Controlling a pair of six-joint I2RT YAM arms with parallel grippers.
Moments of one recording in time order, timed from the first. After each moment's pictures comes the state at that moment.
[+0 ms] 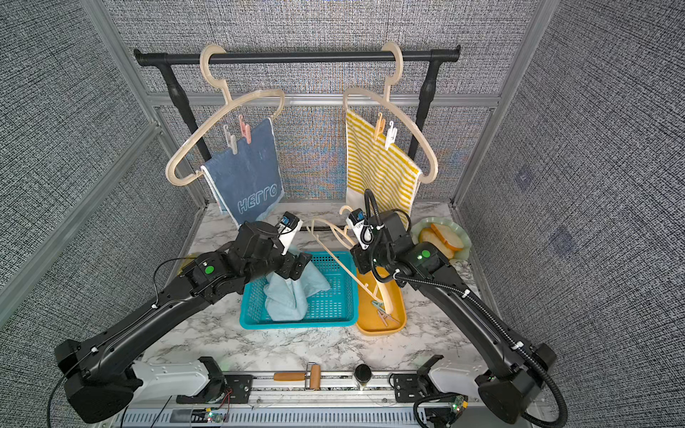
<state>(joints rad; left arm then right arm) -0.86 1.24 1.36 -0.73 -0.16 -0.13 0.63 1.22 1.30 -0.79 -0.06 0.05</state>
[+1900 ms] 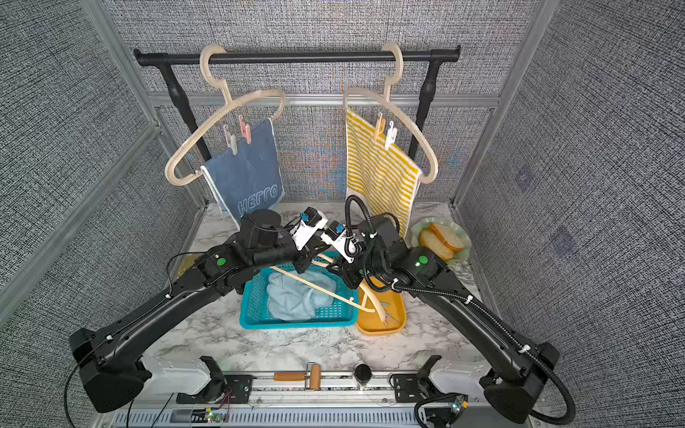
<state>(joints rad) -0.85 1.32 1.38 -0.47 0.21 0.11 0.75 1.23 1.39 -0.82 -0.32 -0.06</state>
